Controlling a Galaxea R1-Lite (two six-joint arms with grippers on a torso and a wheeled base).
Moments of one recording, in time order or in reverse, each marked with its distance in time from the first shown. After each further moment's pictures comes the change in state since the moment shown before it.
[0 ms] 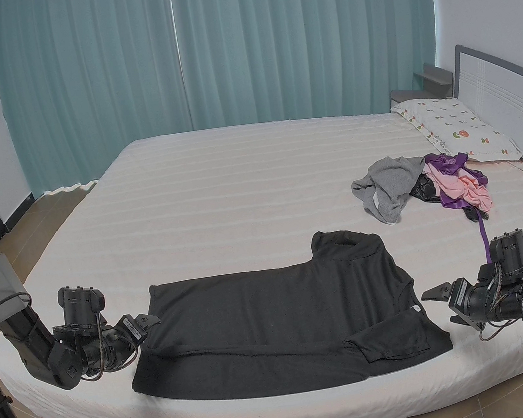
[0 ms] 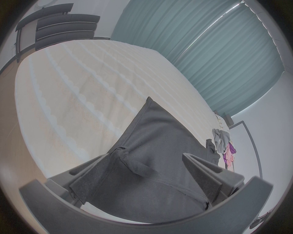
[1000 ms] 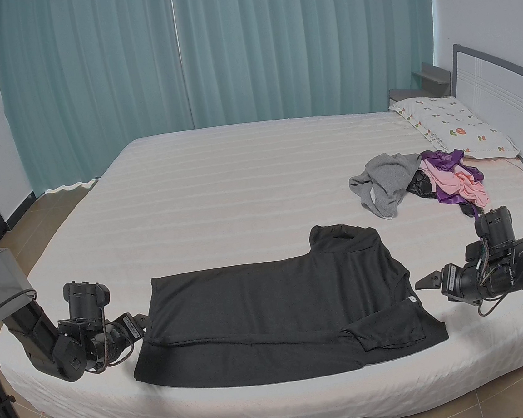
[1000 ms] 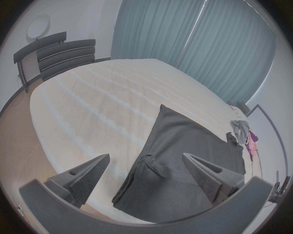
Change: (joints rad) left arm -0.010 0.029 -0.068 0.057 0.212 0.191; right arm -0.031 0.061 -0.255 0.264 0.002 -0.268
